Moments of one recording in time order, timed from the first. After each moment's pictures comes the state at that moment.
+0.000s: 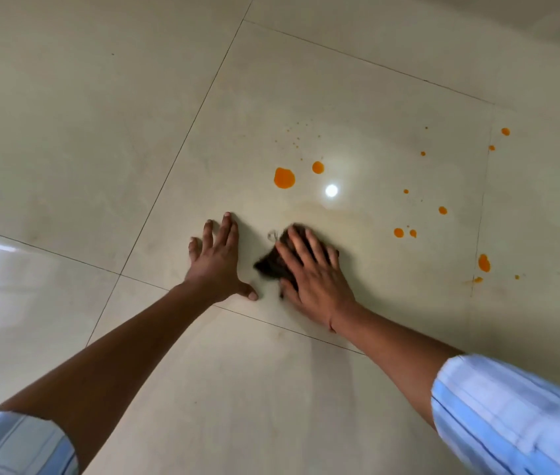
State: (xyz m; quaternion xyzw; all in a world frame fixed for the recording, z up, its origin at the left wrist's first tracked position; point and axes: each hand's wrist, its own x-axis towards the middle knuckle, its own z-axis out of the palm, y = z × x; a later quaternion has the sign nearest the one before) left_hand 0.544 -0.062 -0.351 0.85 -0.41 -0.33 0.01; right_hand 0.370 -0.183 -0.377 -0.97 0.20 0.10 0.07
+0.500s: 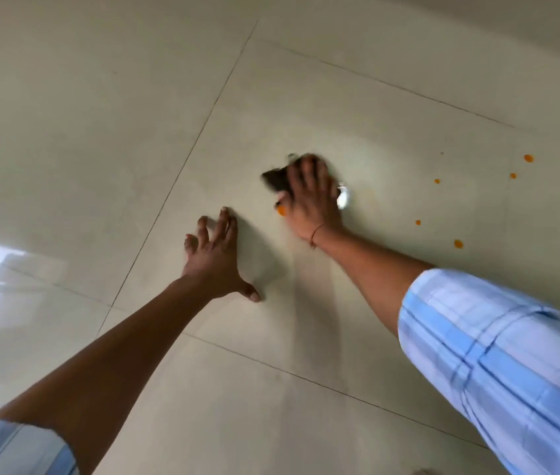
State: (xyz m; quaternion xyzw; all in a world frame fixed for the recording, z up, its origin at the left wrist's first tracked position) left_hand 0.586 -0.109 -0.350 0.86 -0.40 -0.31 -0.02; right_hand 0.518 -0.305 -0.386 -0.94 0.32 0.03 0.10
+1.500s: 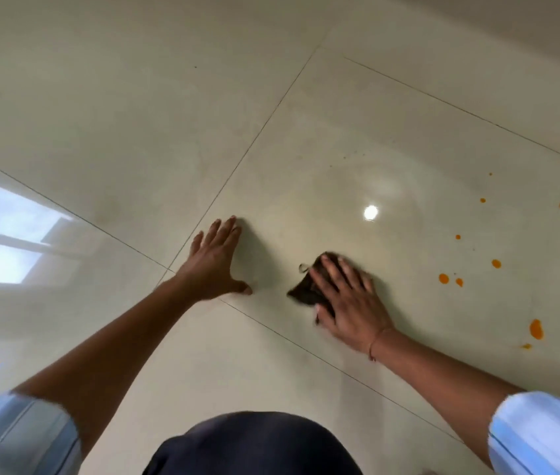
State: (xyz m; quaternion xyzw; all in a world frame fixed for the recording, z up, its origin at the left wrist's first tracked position) left_hand 0.598 -0.011 -0.343 0.88 -0.38 -0.29 0.08; right_hand 0.372 -0.202 -0.374 -0.99 0.12 0.09 0.07
